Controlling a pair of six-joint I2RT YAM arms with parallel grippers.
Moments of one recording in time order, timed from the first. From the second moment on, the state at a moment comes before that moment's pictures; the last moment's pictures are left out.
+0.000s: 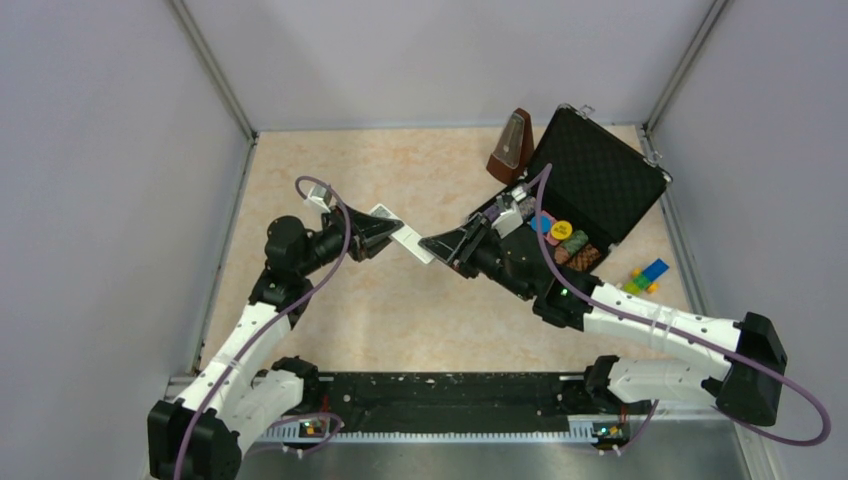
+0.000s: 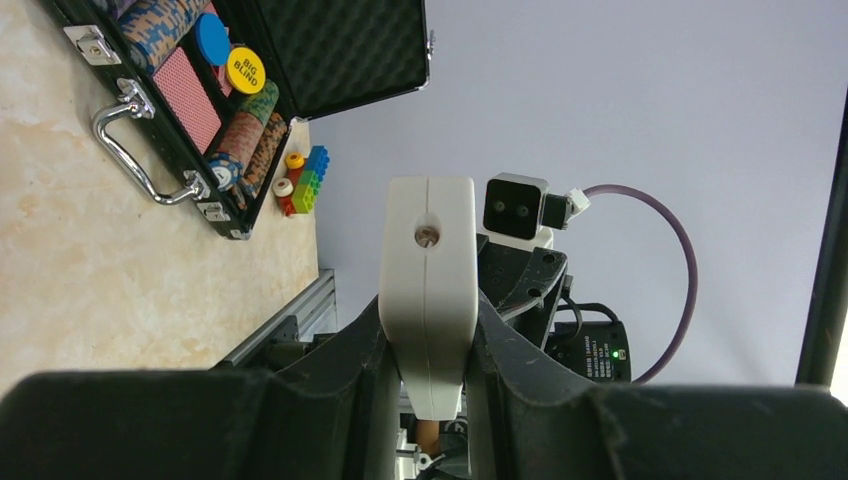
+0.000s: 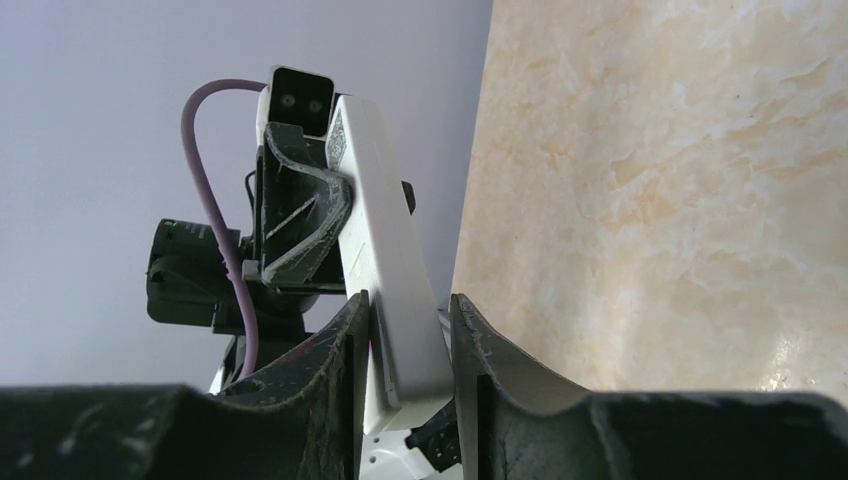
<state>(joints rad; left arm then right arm) -0.27 0.89 0.59 0.26 0.66 -1.47 1.03 1.11 0.82 0.13 0.21 1.23</state>
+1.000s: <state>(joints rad) -0.27 0.89 0.56 0.36 0.64 -1.55 1.03 1.16 0.82 0.24 0.13 1.27</state>
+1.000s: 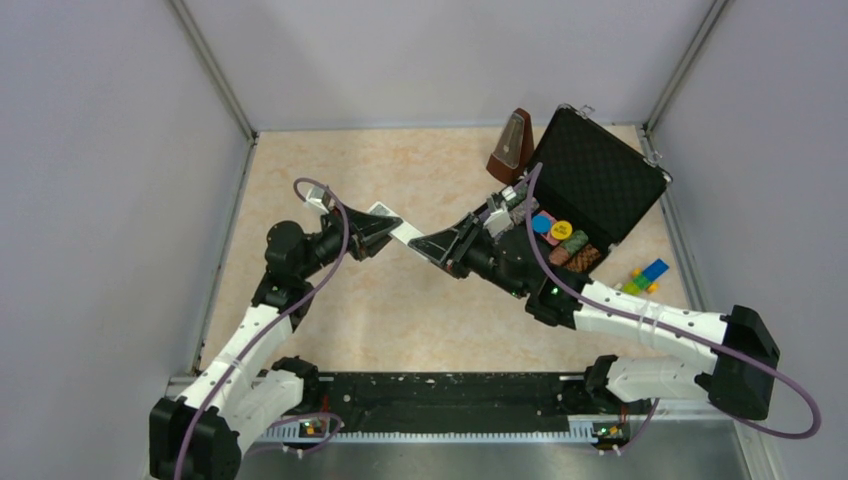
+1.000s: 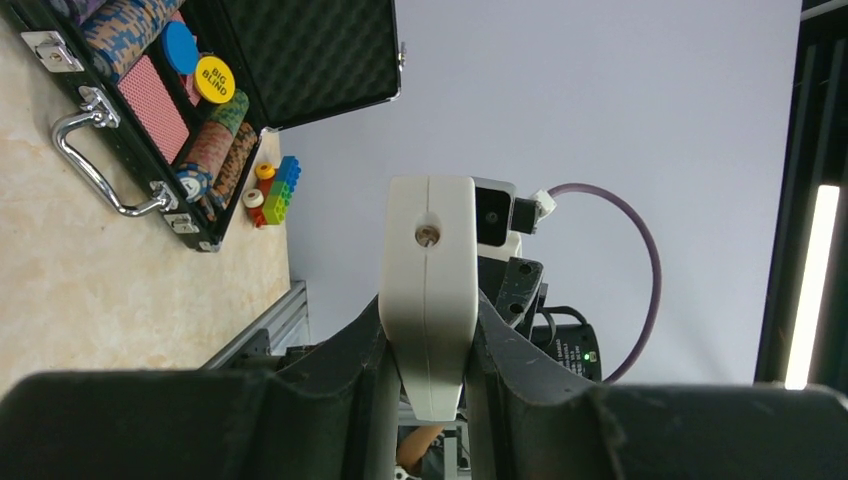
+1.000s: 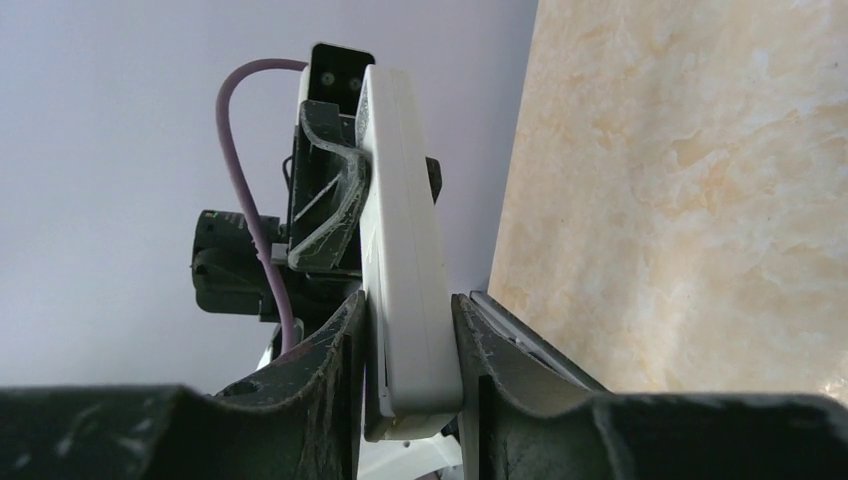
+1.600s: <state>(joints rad) -0.28 0.89 0.53 0.43 0.65 -1.59 1.03 1.12 0.76 0.31 0.13 1.28</state>
